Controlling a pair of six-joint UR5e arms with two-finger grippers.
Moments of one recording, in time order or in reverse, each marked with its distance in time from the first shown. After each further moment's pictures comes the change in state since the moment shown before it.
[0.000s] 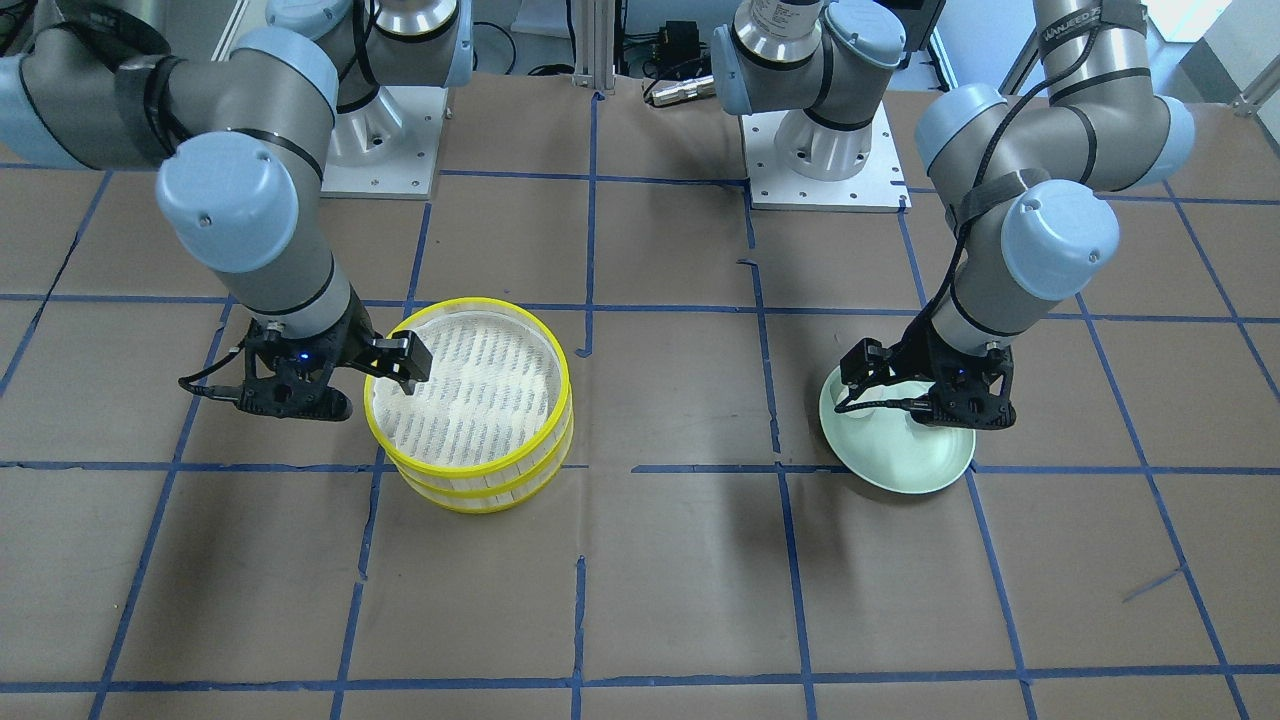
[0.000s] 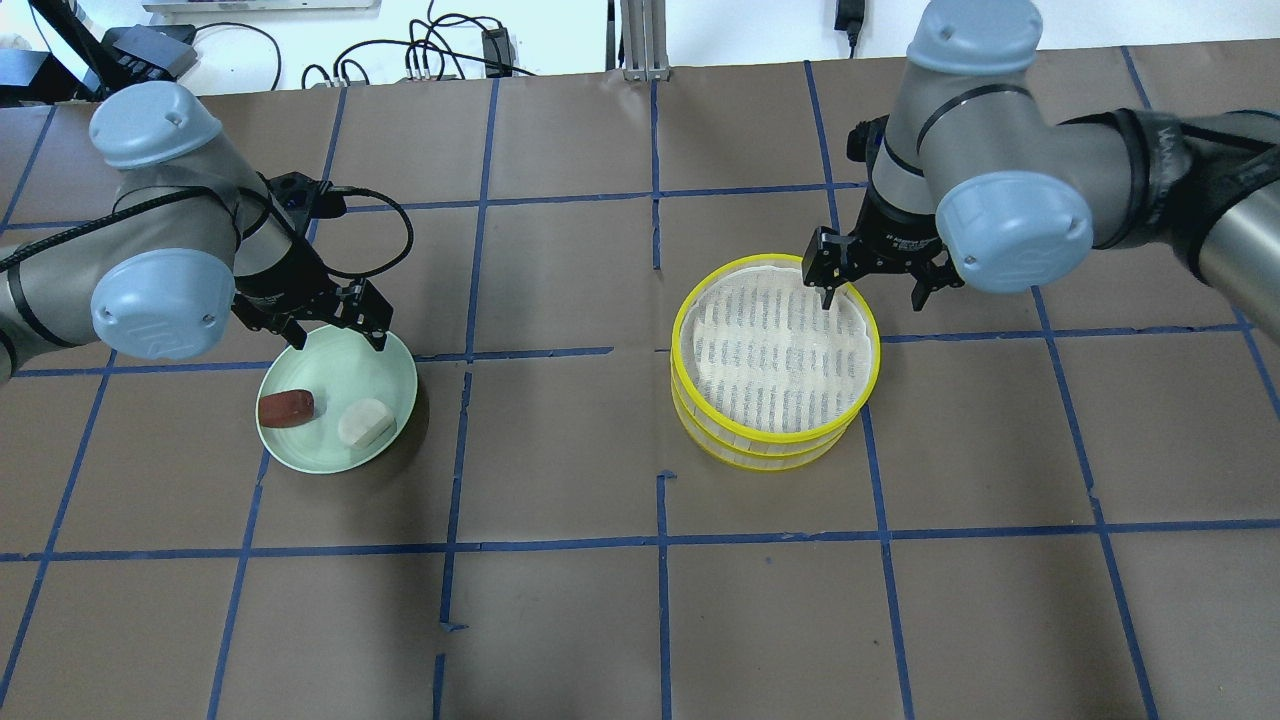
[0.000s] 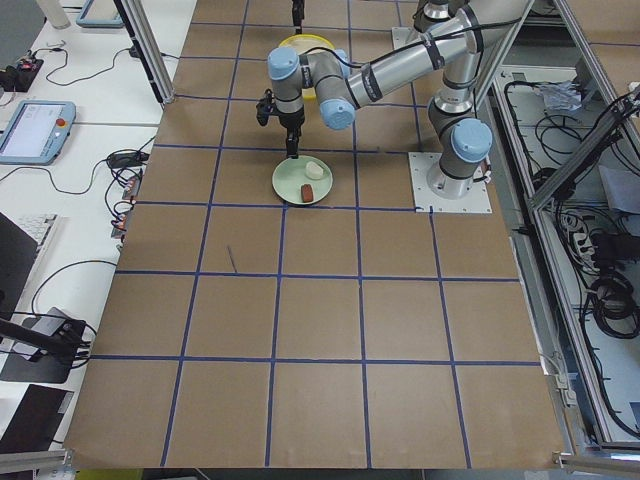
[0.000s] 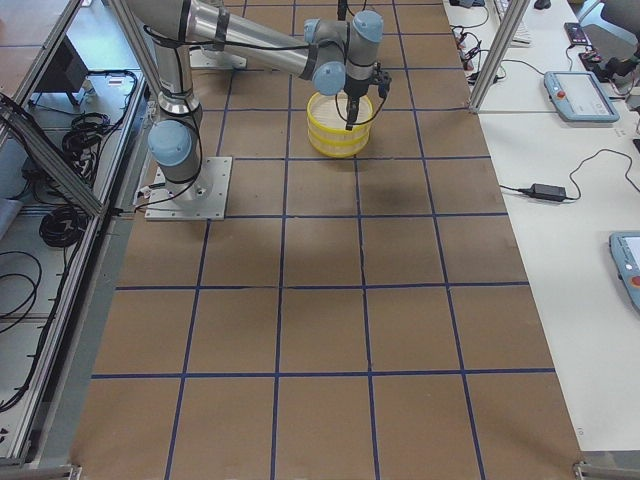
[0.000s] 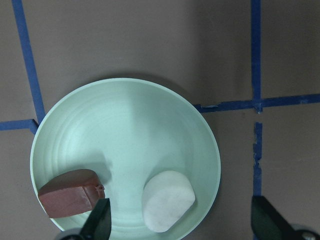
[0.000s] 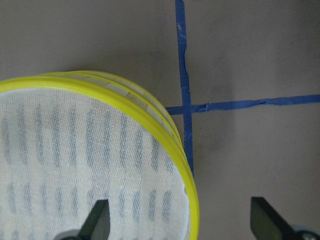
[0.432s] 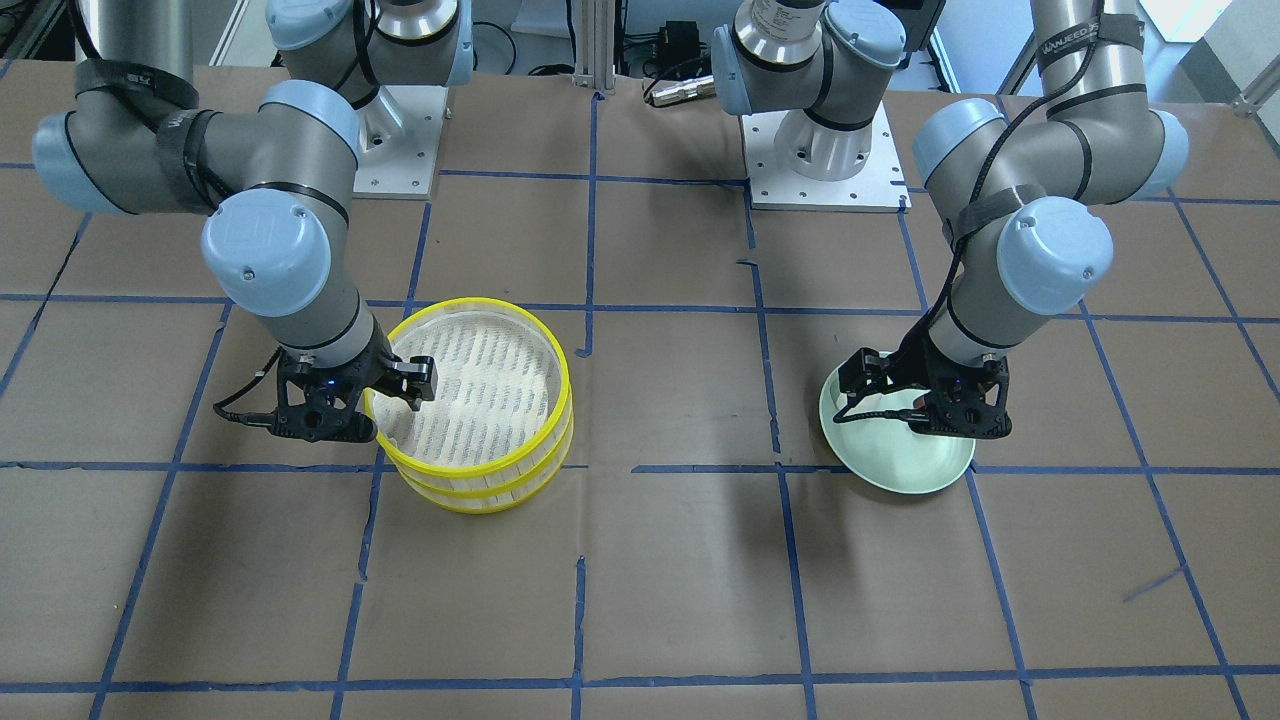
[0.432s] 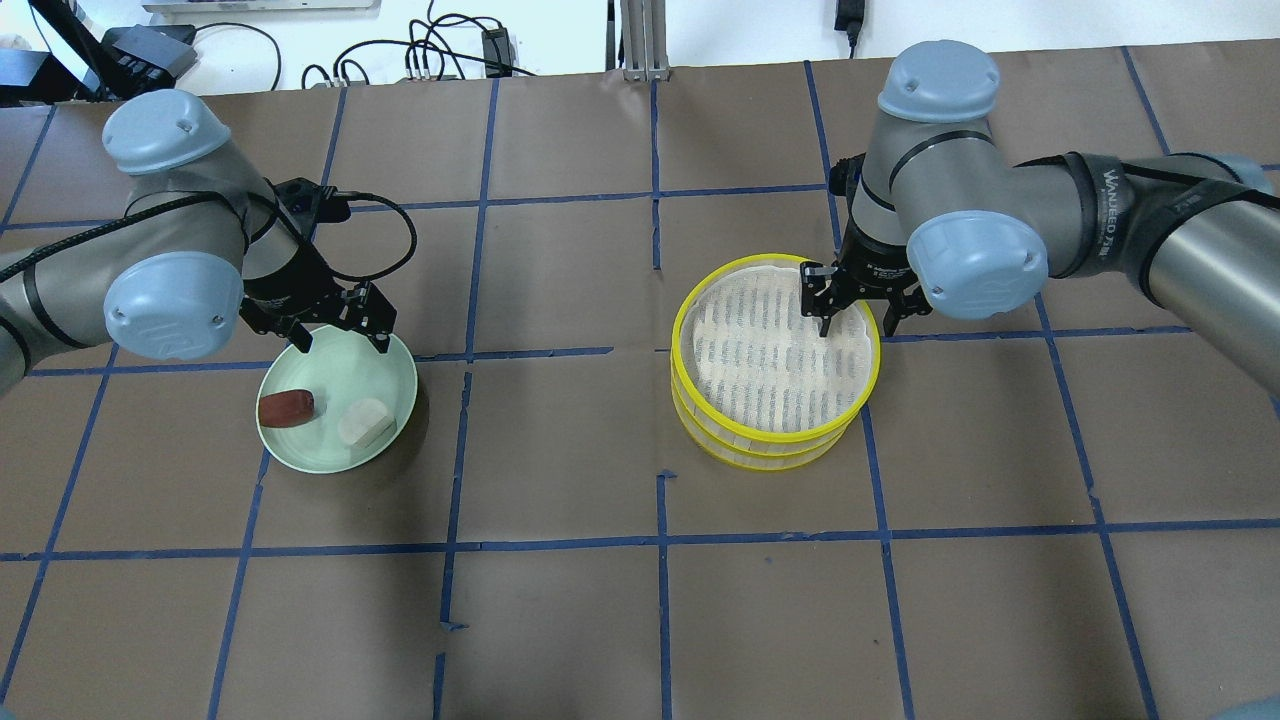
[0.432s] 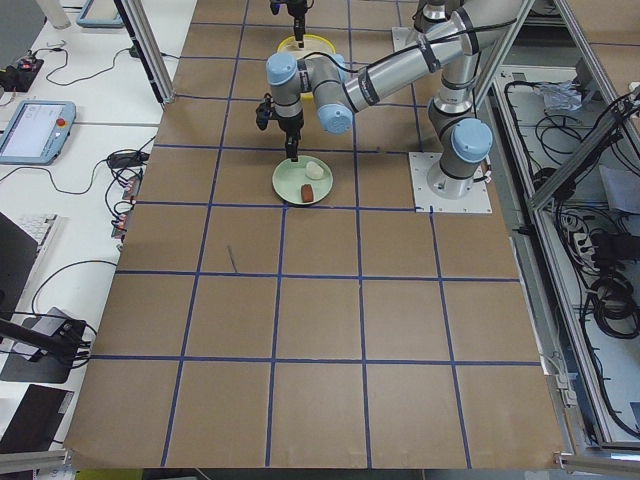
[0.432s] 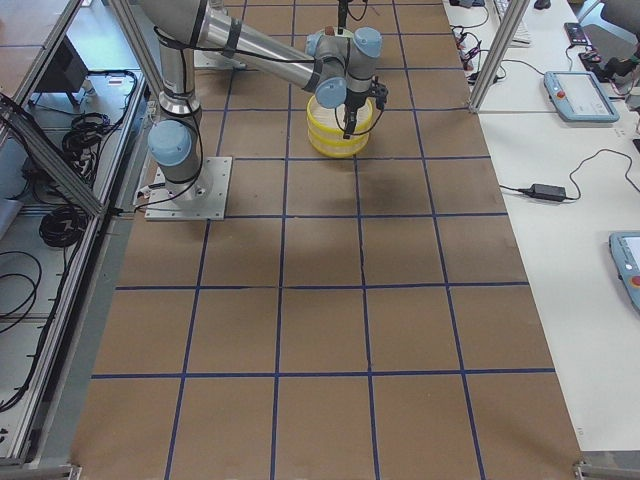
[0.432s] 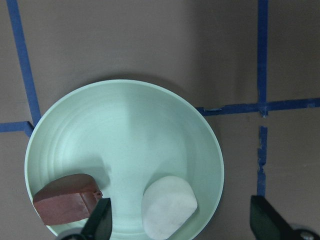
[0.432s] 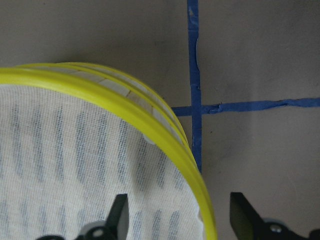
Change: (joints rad) left arm 0.001 -0.019 -0.001 0.014 -0.001 -0.007; right arm 0.009 0.040 0.027 -0.047 -0.004 -0.007
